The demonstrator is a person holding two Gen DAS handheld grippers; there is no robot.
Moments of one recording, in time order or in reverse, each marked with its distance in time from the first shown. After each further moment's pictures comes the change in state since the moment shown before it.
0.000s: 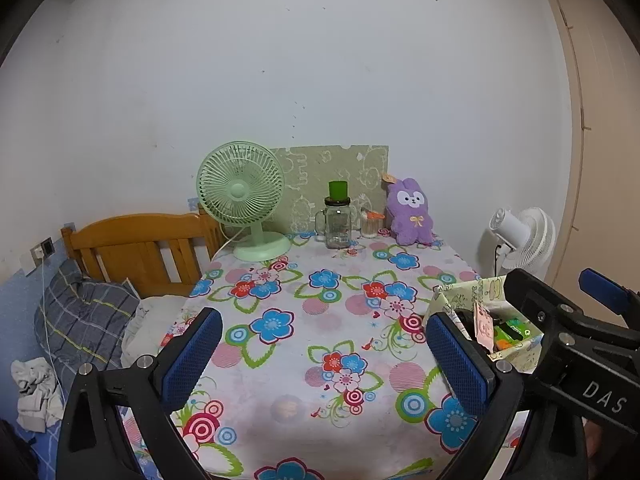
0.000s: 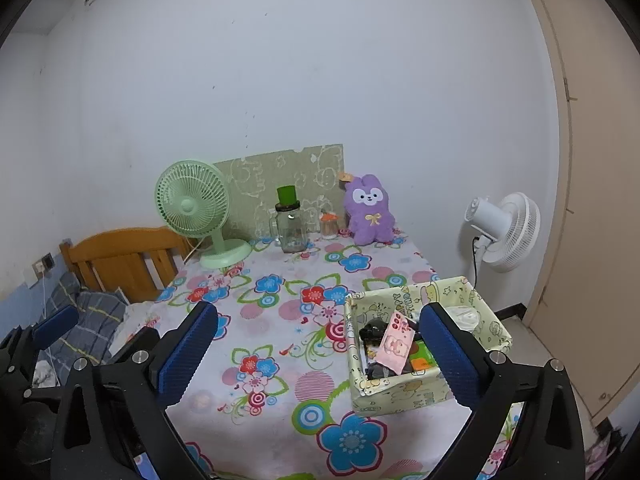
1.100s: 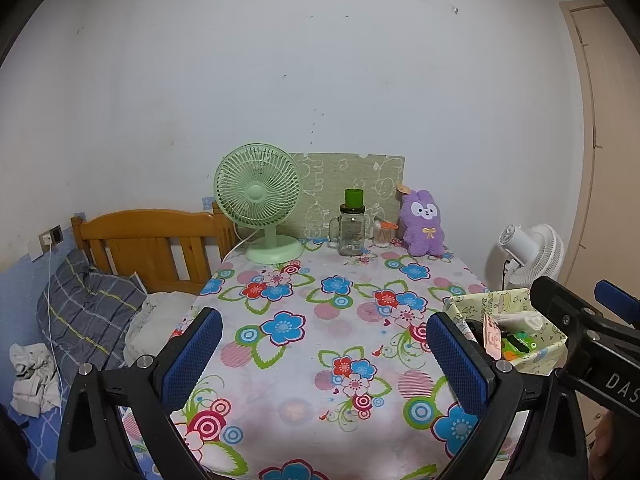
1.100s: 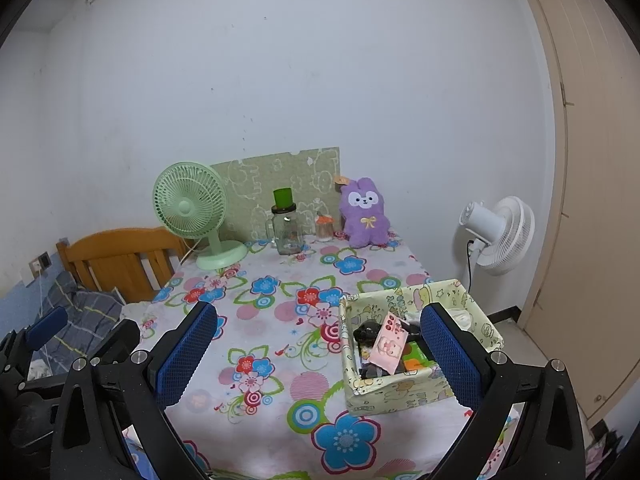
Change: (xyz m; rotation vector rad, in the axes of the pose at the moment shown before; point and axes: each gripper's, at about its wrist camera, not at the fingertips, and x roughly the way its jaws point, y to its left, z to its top) left arm -0.003 0.014 -0.003 -0.054 -0.026 0.029; right arm -0.006 0.001 0.001 -0.010 -0.005 -0.016
